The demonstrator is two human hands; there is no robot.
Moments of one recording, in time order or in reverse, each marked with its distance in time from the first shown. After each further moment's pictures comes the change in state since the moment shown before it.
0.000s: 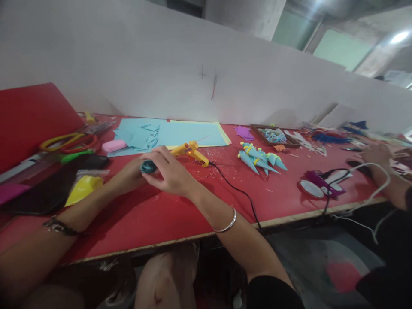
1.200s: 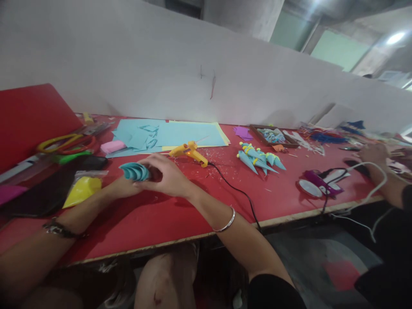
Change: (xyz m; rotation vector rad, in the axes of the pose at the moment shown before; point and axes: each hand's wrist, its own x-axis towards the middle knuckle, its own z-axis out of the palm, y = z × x) left_hand -0.006 0.005 0.002 -0.297 -0.123 -0.008; right_hand 0.003 -0.003 0.004 0.317 -0.086 0.222
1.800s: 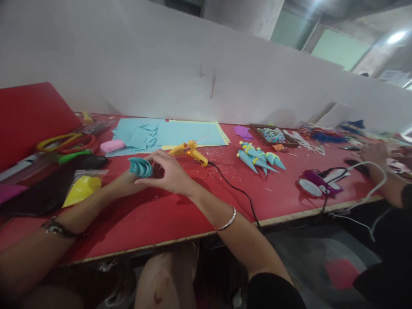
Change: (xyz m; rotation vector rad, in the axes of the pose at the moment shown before) left_hand 0.001 0.003 0.001 0.085 -0.021 -0.043; right_hand 0.000 0.000 -0.004 -0.001 0.006 0.053
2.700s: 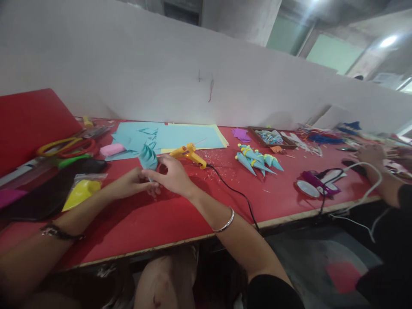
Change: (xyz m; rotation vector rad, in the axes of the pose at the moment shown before) left_hand 0.001 0.002 -0.003 -0.305 -0.183 -0.222; right_hand 0.001 0.012 0.003 0.010 0.151 0.128
